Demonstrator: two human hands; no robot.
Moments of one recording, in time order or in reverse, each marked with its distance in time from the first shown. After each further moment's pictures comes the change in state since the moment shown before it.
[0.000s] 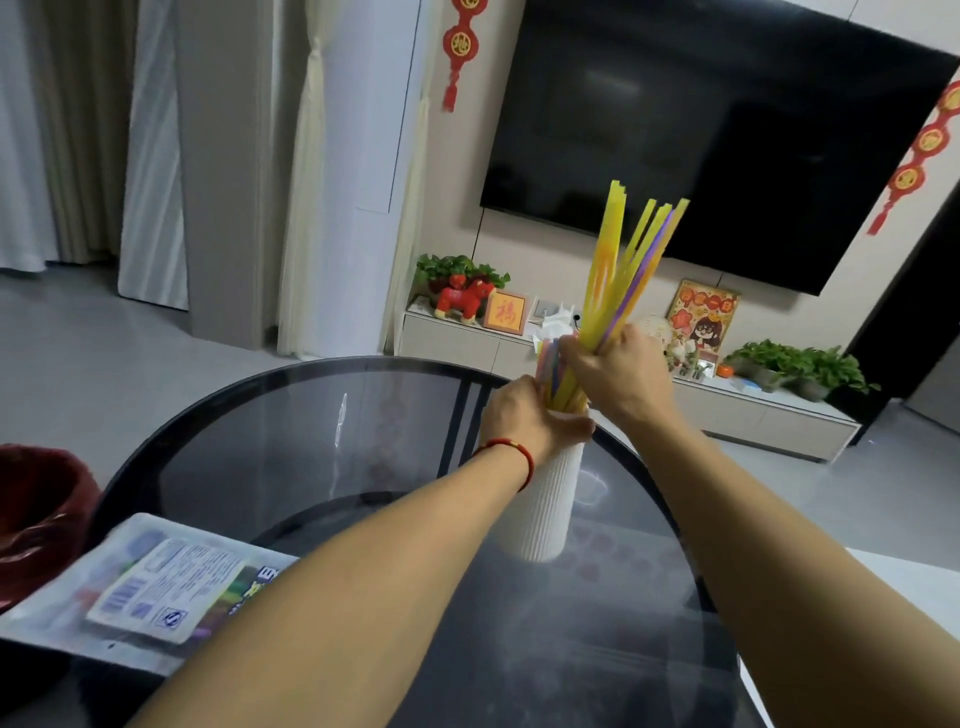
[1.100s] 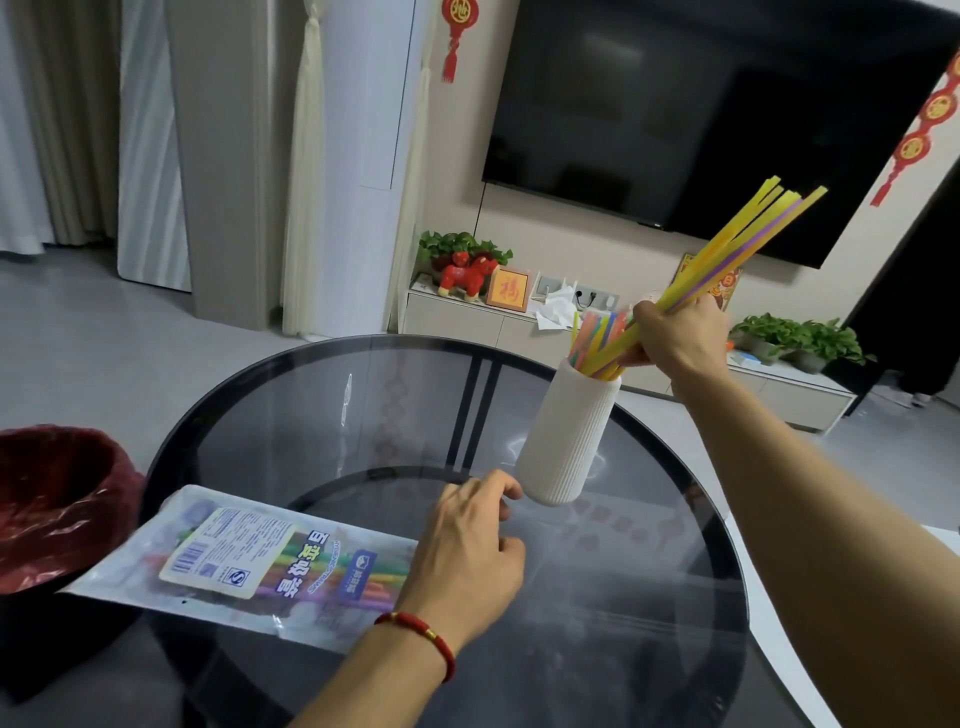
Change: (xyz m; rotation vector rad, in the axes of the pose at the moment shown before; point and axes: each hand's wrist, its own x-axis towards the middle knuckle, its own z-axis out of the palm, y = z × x) left_hand -0.160 -0.073 -0.065 0.029 -0.099 0.151; right_hand 0.006 0.006 -0.019 0.256 0.160 0.311
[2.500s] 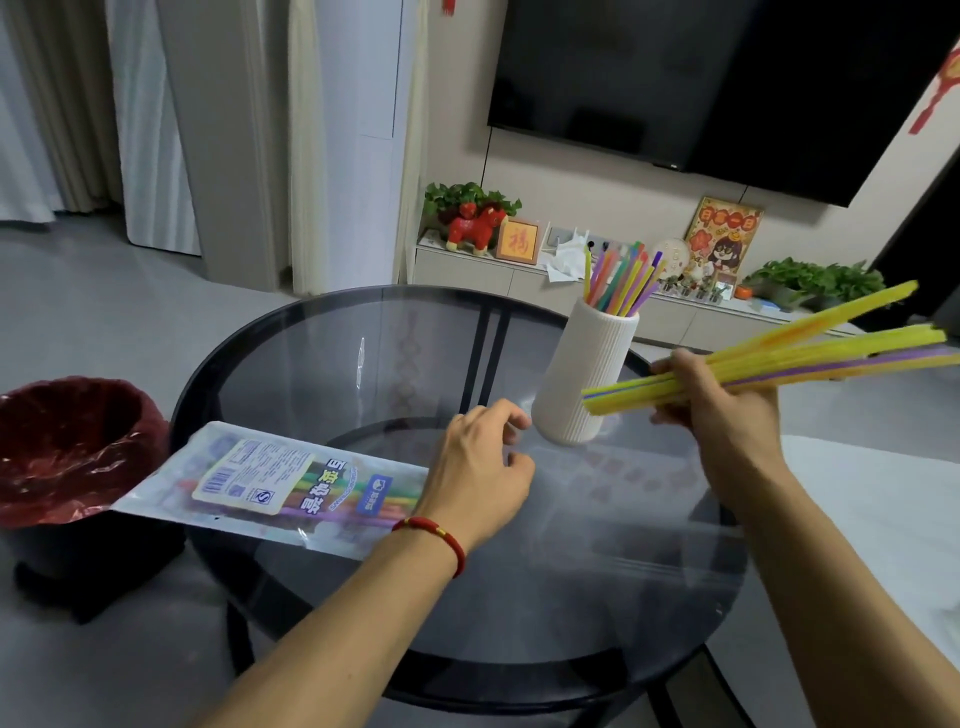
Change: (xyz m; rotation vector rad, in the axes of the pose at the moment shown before) left_hand -0.002 0.001 0.000 0.014 0.059 0.007; right_hand -0.115 0.093 -0.042 0.523 -0.172 0.077
